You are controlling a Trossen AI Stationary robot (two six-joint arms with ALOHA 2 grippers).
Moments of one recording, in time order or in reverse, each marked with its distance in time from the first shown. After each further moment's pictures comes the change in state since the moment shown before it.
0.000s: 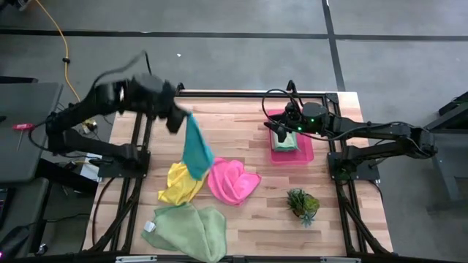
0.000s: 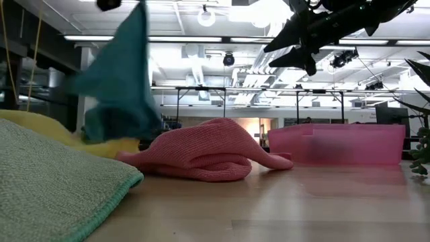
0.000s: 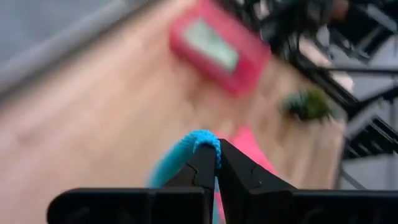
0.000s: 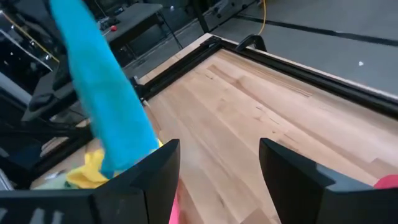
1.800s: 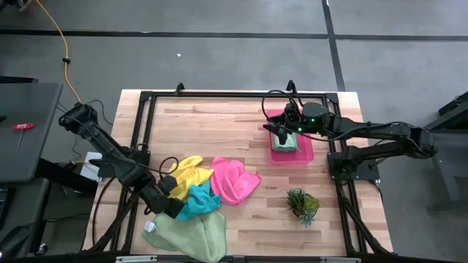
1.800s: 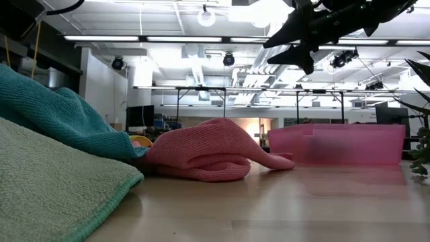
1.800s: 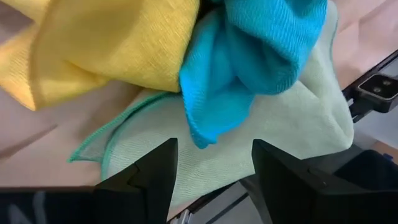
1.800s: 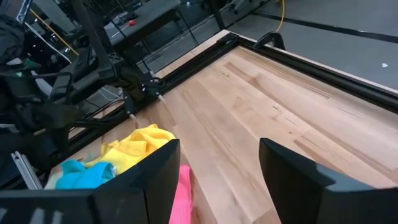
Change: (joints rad) left arm -1.055 0.121 -0.688 0.415 -0.029 -1.401; right arm 0.000 0.000 0.000 0.015 -0.069 -0.022
